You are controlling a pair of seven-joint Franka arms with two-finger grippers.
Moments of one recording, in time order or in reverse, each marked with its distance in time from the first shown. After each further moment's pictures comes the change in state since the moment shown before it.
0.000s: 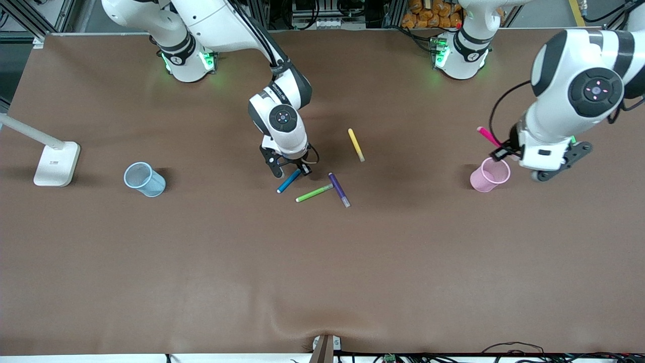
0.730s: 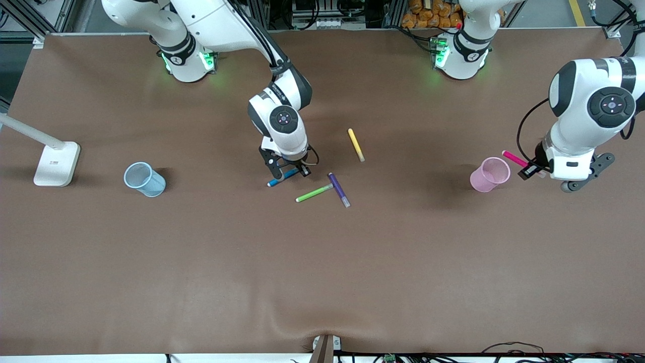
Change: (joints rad) left arm 0.177 0.000 0.001 -0.229 0.080 0.411 -0.003; right arm -0.006 -0.020 -0.019 0.031 -0.016 -0.097 -0.002
